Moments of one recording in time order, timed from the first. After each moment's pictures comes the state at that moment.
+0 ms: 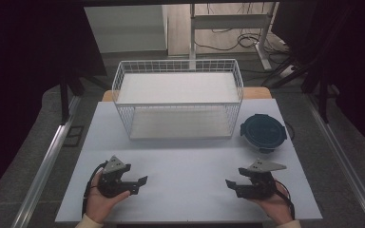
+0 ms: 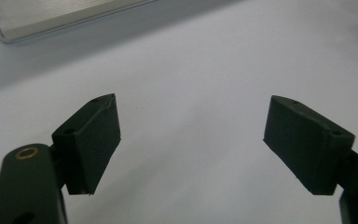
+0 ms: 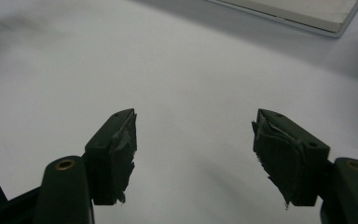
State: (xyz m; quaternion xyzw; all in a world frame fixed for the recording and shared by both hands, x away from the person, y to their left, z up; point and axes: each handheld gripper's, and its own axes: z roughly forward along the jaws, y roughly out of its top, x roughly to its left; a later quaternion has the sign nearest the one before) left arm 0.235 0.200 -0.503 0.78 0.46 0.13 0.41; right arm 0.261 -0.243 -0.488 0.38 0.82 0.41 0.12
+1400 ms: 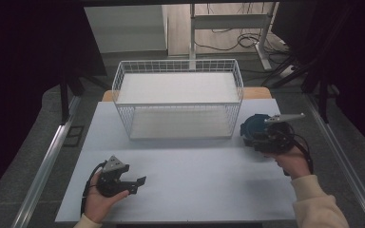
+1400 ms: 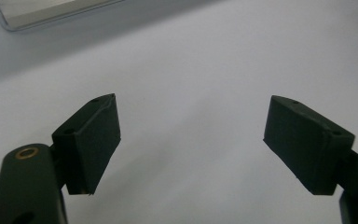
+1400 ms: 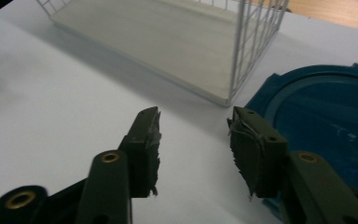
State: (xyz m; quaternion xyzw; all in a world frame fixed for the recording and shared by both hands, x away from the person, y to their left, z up) left arm 0.237 0.204 -0.506 0.78 0.47 0.12 0.40; right arm 0.351 -0.274 -0.399 0.42 0.82 0.37 0.13
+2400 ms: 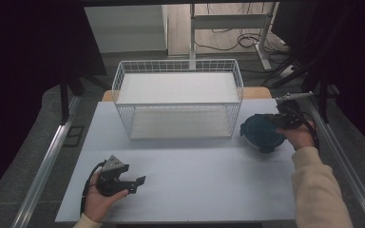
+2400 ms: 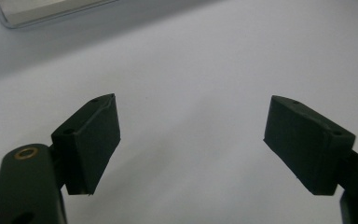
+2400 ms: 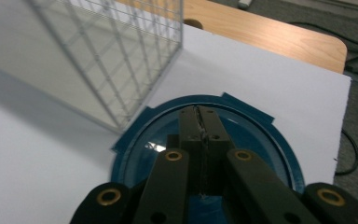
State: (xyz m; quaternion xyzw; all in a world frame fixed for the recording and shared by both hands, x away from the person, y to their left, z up) left arm 0.240 0.207 -0.508 0.78 0.47 0.12 0.40; right arm 0.429 -0.318 -0.397 0.45 0.81 0.33 0.19
